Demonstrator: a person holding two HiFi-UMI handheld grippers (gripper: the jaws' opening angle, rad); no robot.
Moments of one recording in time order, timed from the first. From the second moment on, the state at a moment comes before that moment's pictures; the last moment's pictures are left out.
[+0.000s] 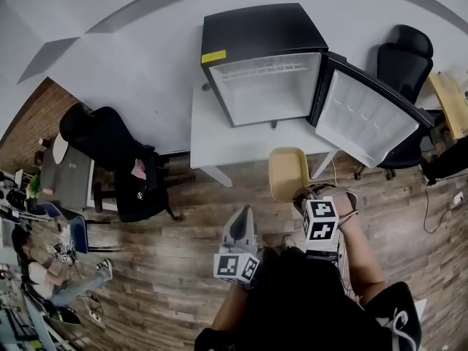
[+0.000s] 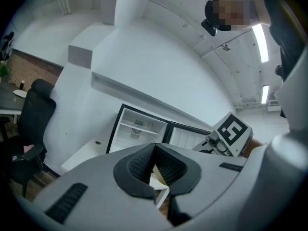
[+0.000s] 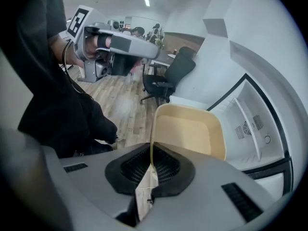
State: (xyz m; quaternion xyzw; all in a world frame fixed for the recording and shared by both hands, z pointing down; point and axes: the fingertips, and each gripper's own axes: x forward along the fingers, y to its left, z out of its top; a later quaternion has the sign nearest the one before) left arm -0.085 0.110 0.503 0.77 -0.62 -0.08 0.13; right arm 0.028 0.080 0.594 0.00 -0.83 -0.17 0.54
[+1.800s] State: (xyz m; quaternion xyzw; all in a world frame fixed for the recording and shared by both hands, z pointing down) left arm -0.110 -0.212 0.511 0.83 -0.50 -0.11 0.24; right arm -0.037 -0.243 0.536 0.08 -0.81 -0.19 0.54
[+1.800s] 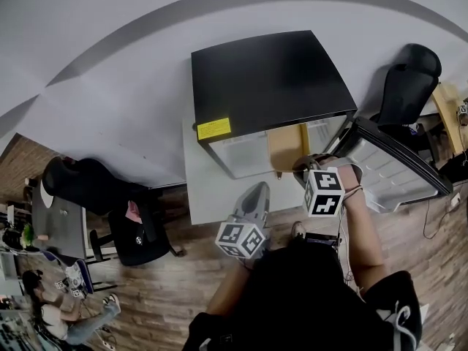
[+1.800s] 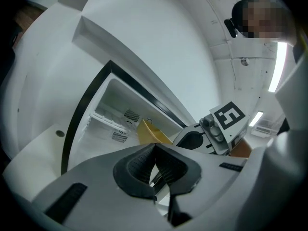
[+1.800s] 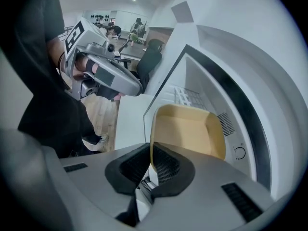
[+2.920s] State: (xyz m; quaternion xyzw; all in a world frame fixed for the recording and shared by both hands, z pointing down) left arm -0.073 -0.287 0.541 0.74 -0.39 -0.27 0.49; right arm -0.032 -0.269 0.541 0.05 -0.81 -0.21 0.55
